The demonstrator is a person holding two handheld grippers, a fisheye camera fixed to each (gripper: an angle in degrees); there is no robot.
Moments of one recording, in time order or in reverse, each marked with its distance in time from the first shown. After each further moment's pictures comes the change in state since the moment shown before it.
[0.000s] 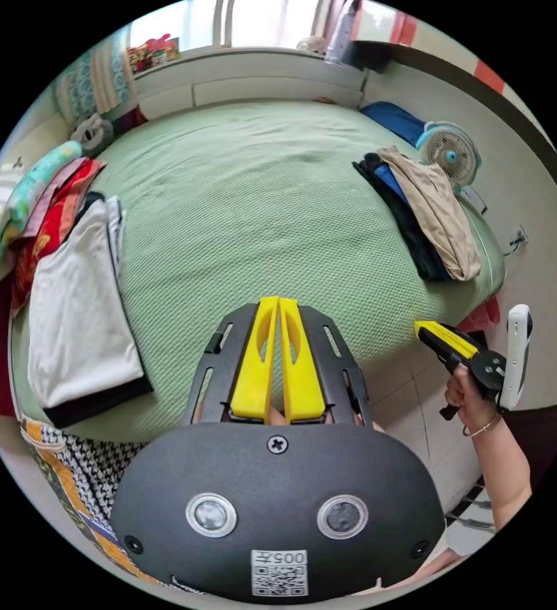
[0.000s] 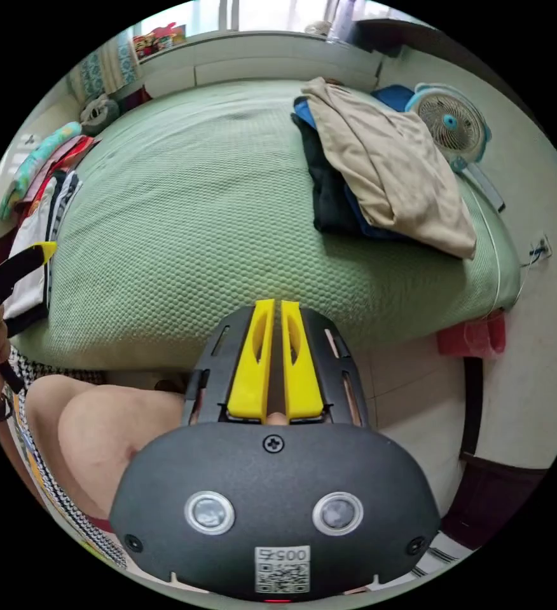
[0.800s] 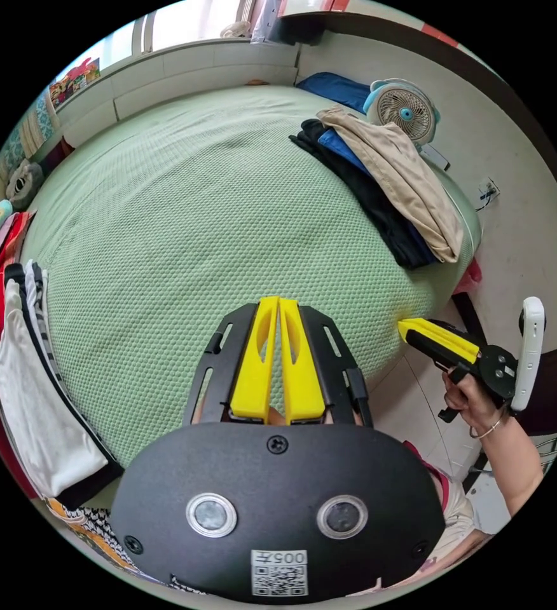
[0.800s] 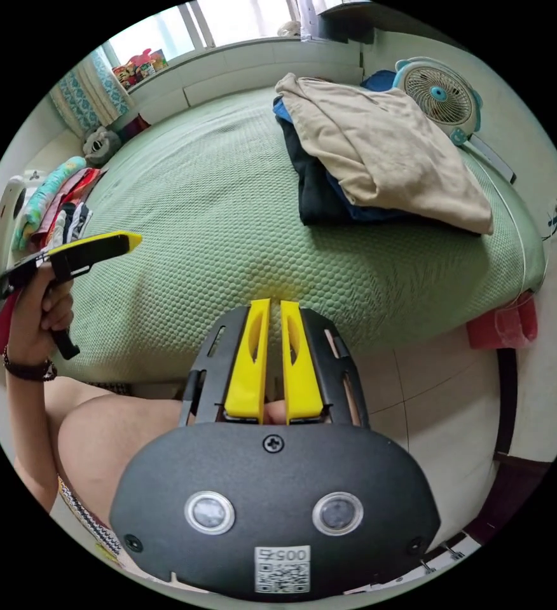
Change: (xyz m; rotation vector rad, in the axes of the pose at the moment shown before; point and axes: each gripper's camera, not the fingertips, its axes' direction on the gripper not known) left arm 0.074 -0.090 0.180 -0.031 0.123 0.207; right arm 0.067 0.045 0.030 0.034 -0.133 0.070
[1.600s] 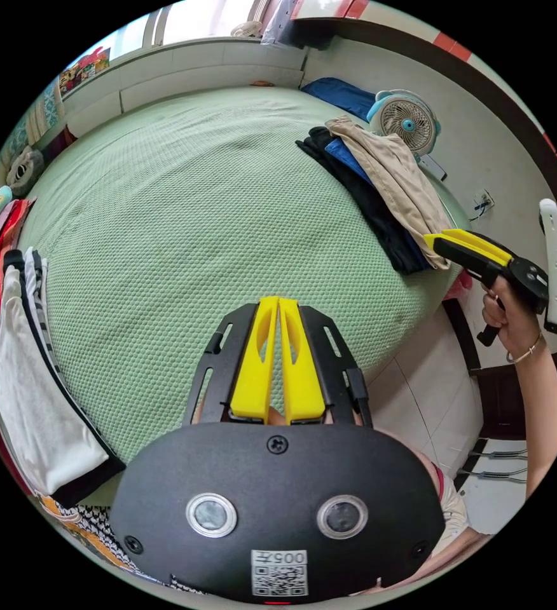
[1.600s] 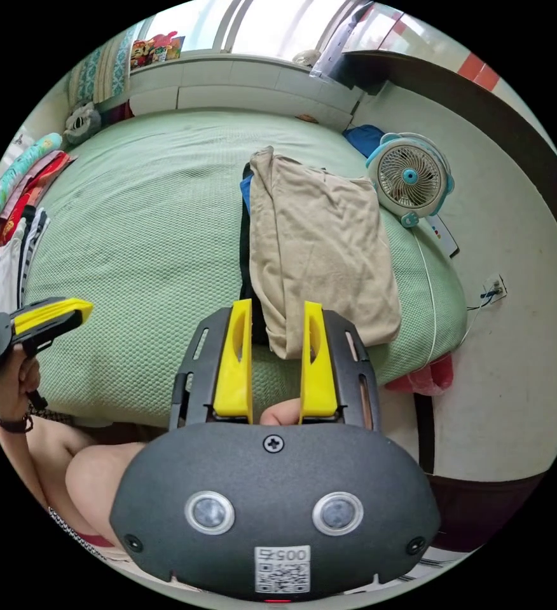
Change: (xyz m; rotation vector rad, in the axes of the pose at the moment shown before) left arm -0.049 -0.015 0.063 -0.004 0.047 -0.039; right arm -0.026 -0.092 -0.075 0.091 0.338 -0.121
